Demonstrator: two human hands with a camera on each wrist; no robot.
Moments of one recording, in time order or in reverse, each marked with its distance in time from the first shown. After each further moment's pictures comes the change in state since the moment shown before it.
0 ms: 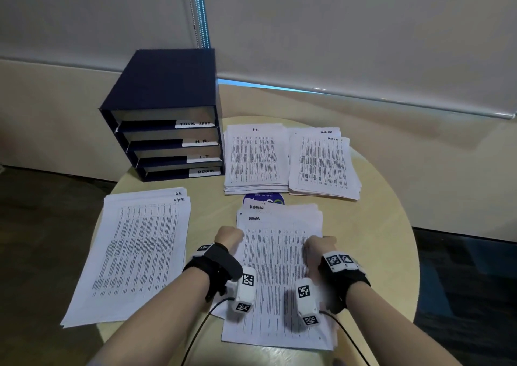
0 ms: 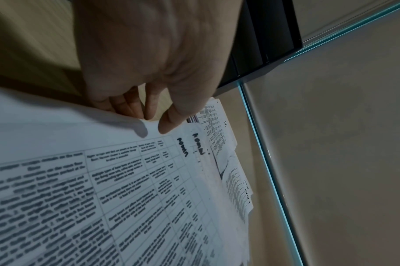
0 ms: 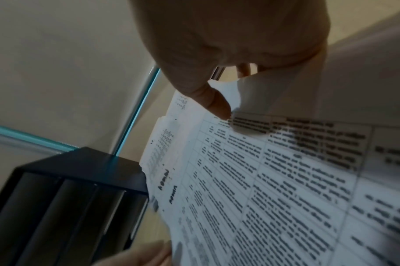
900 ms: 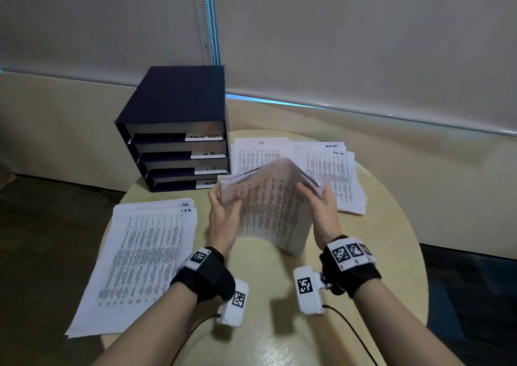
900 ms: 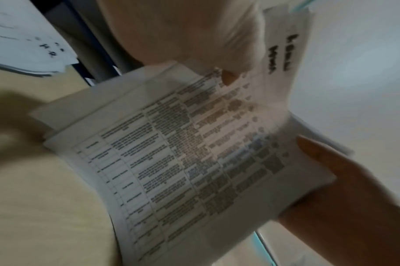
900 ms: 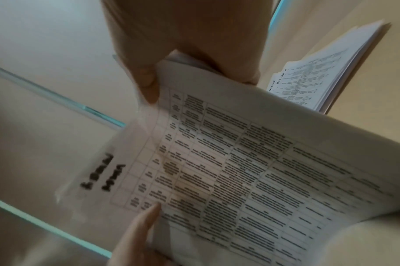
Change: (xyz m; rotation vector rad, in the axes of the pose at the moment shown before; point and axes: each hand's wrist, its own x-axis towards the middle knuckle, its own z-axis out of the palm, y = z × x) left_hand -0.069 0.046 -0.046 -0.429 0.159 0.735; right_hand -0.072 -0.088 -0.014 0.690 -0.172 -0.832
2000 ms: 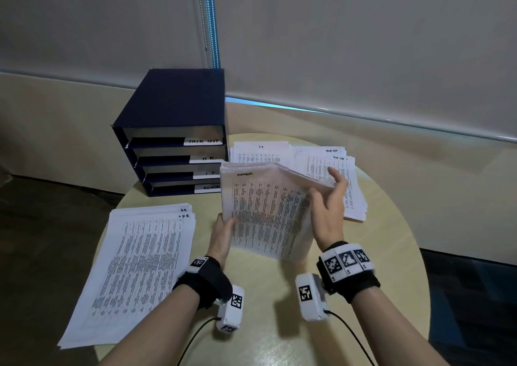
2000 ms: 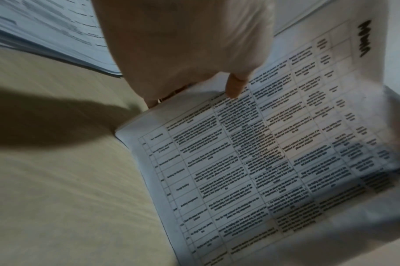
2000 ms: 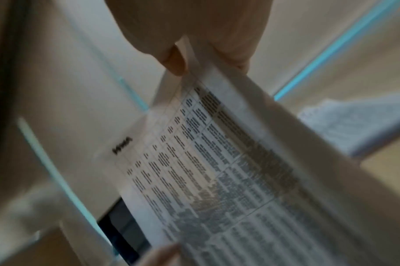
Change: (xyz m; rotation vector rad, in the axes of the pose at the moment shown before) left_hand 0.014 -0.046 -0.002 -0.120 -0.160 -0.278; right_hand 0.008 -0.007 -0.001 -0.367 0.138 -0.322
